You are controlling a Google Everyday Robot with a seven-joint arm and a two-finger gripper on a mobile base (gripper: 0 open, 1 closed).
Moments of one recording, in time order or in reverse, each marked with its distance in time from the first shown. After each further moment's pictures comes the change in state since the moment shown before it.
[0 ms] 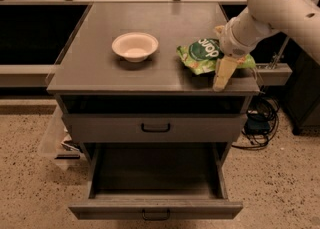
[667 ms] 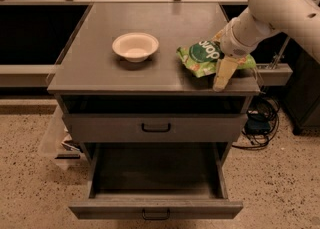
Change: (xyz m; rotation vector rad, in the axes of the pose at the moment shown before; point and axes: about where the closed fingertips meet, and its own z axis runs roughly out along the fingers) arm 0.001 0.000 -0.002 0.000 -0.001 -0.001
